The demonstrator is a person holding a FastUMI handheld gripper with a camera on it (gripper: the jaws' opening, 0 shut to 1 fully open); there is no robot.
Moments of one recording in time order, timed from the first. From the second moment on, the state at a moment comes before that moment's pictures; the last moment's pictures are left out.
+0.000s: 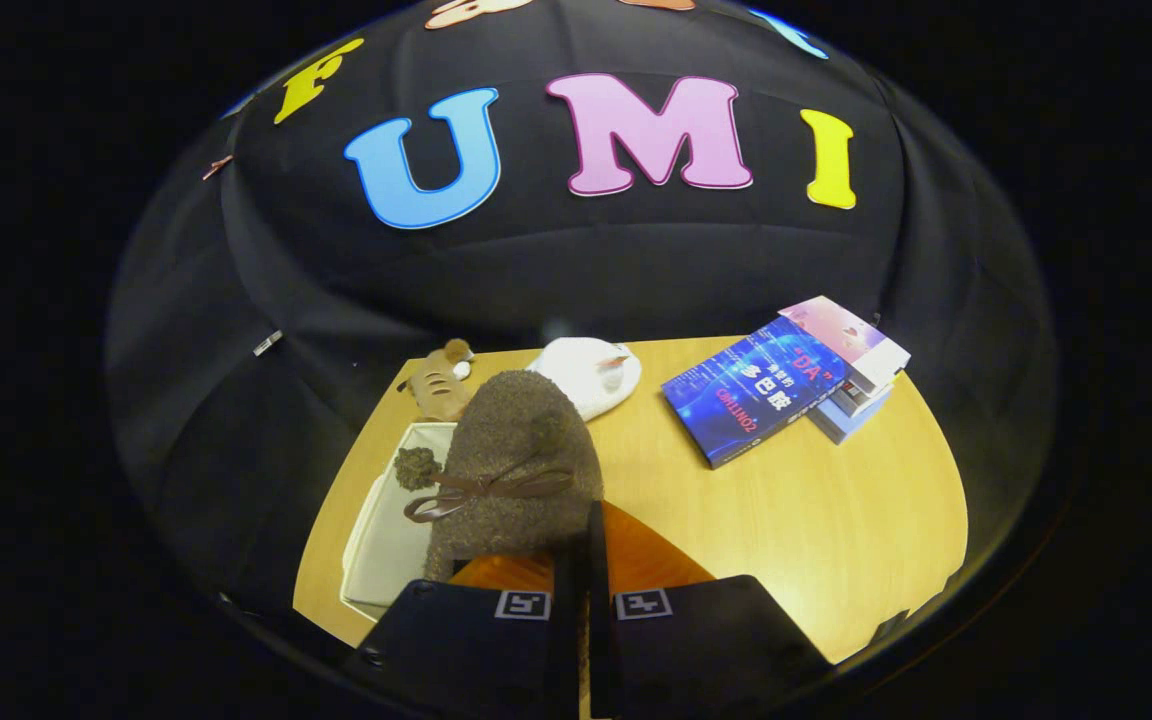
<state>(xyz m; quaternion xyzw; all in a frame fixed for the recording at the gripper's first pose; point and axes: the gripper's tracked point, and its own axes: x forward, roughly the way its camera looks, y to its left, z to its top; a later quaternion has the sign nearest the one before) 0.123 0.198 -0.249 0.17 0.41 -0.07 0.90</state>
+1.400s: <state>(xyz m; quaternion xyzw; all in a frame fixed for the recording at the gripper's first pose) 0.132 0.283 -0.328 0.07 0.46 -0.08 0.88</state>
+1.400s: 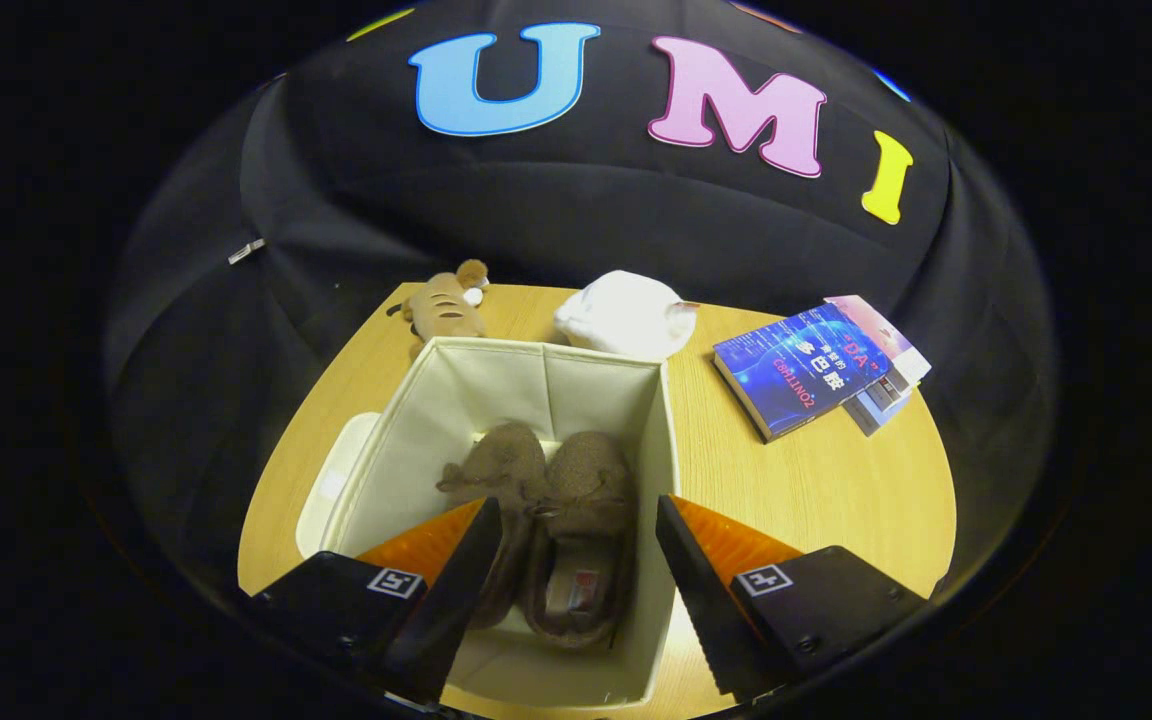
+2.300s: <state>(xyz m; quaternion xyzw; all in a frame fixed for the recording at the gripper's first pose) 0.114 0.163 -0.210 0.03 0.30 -0.06 0.95</state>
